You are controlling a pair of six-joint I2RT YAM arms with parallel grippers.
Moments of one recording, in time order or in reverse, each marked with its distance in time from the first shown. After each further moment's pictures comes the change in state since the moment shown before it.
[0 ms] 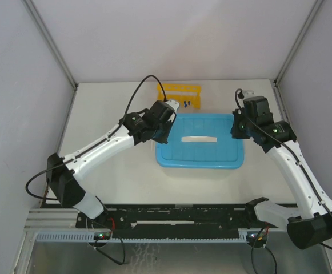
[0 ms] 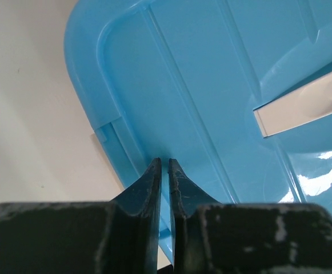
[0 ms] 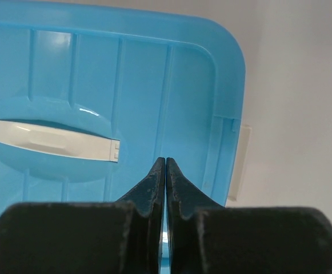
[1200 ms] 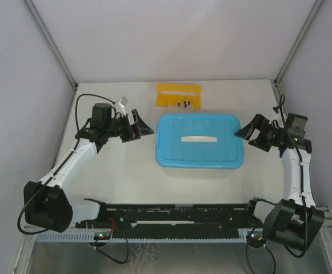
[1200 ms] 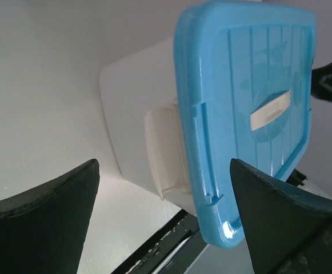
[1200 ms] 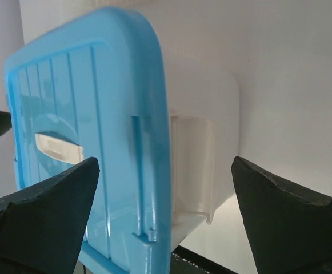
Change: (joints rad) left arm 0.575 -0.302 -0.499 0.447 0.814 -0.288; right arm -0.668 -0.026 -0.319 0.236 -0.795 0.015
